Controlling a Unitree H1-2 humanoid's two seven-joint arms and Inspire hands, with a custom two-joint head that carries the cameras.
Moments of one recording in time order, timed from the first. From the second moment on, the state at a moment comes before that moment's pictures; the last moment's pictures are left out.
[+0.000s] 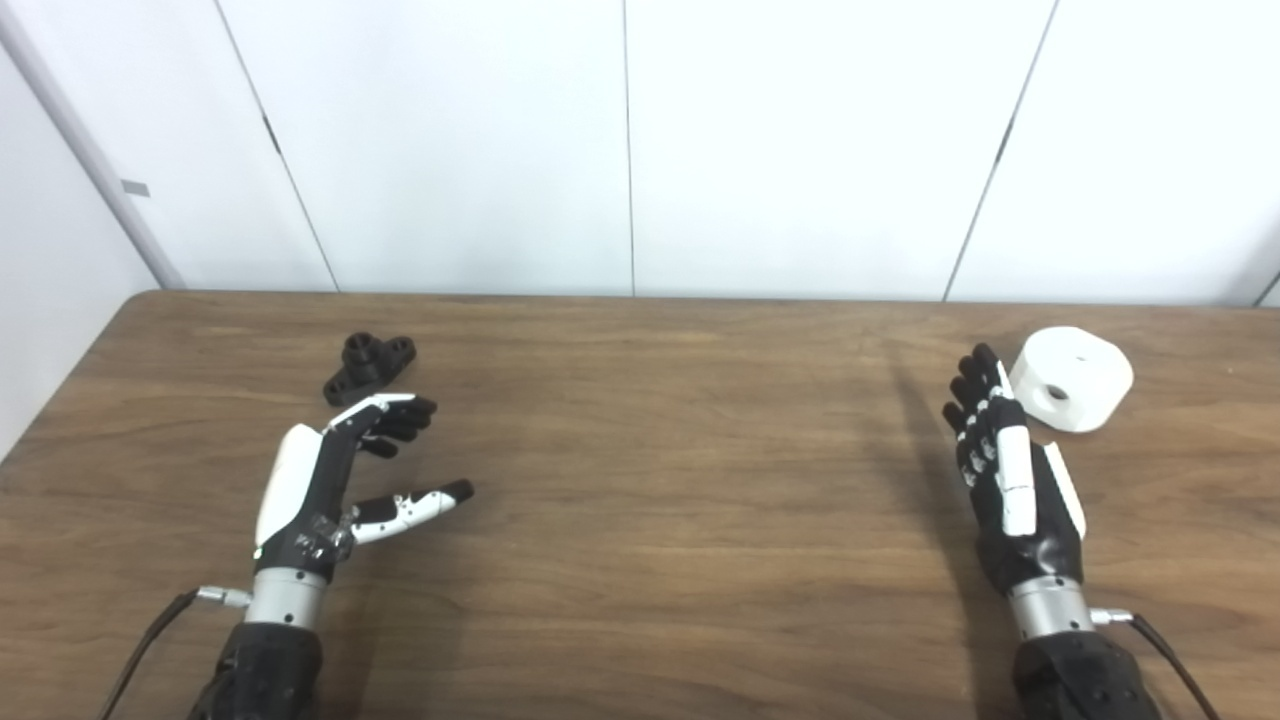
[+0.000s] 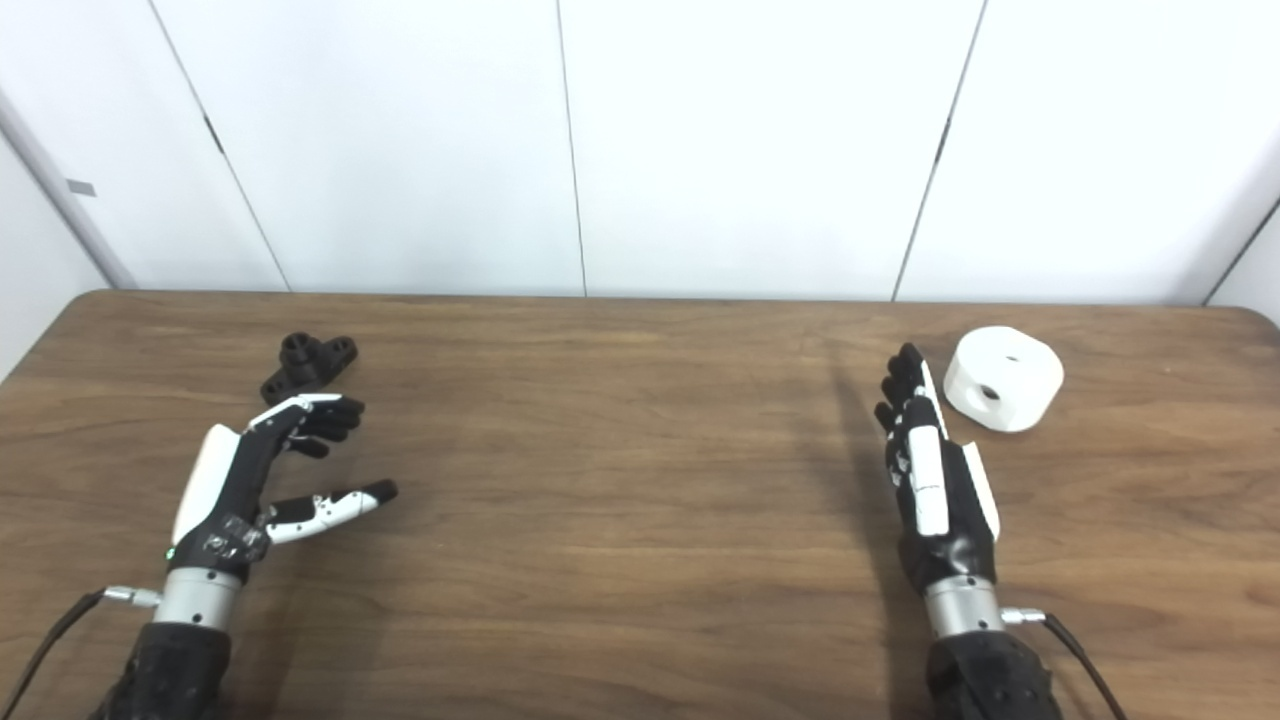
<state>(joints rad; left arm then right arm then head) -0.03 0.29 0.11 -0.04 0.40 -0.17 0.08 -0.12 -0.09 -0.08 0.07 0.13 -0.13 0.07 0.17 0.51</state>
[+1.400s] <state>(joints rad) -0.15 0.61 0.07 0.27 0.60 -0.07 0.10 -0.14 -0.11 -0.10 0.10 0.15 -0.16 0.09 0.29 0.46</state>
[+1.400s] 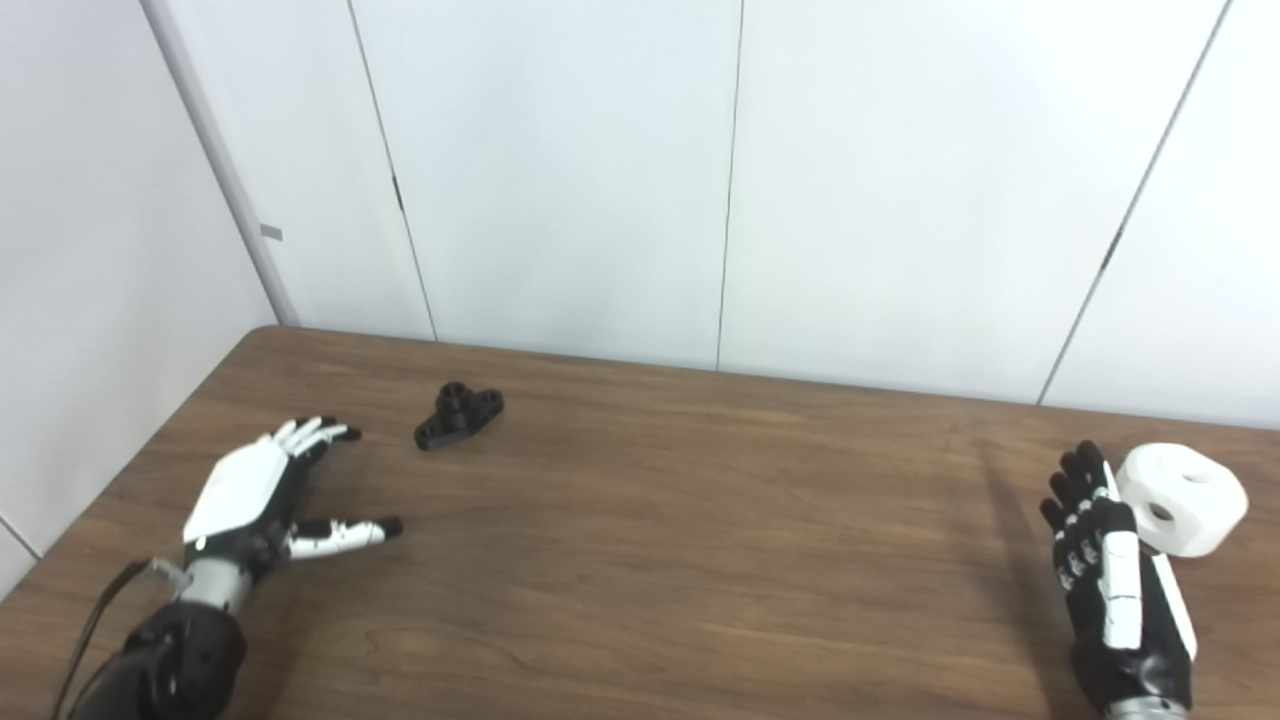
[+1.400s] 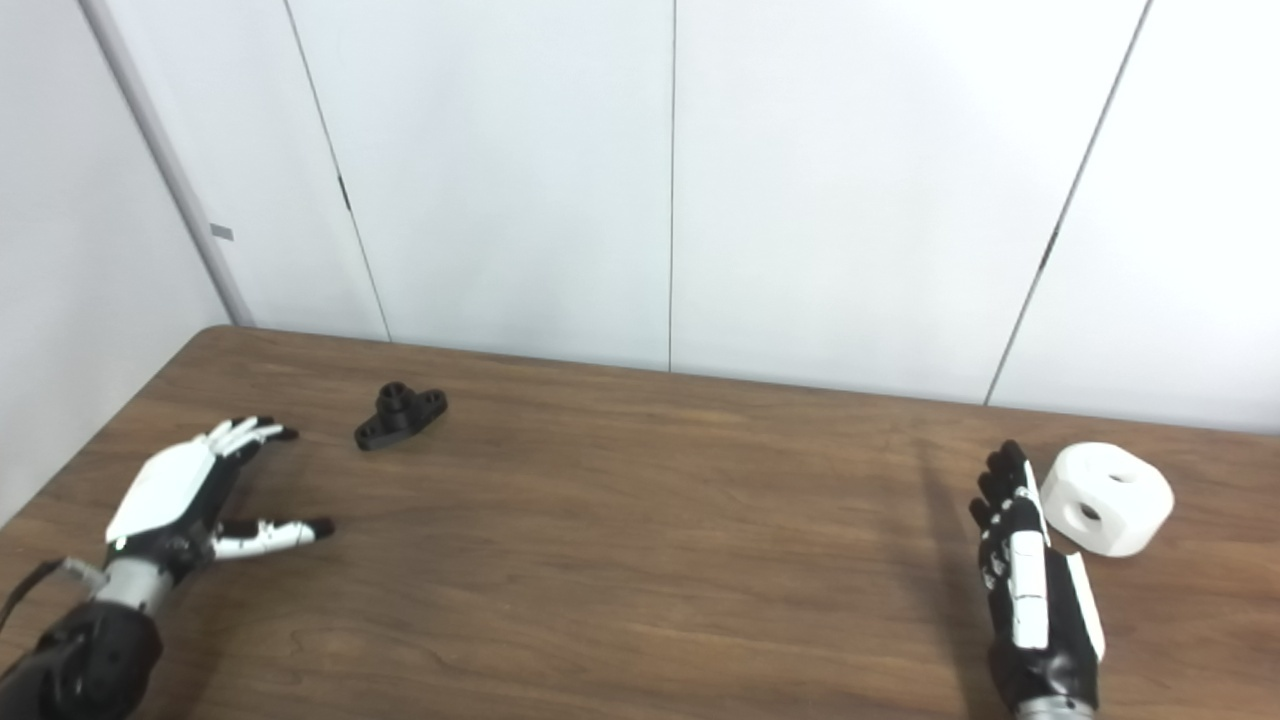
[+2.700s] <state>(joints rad) -0.34 0.66 -0.07 0.48 0.56 -0.07 0.02 -0.06 -0.12 -0.11 -0.01 0.22 -0.09 0.10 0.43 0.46</state>
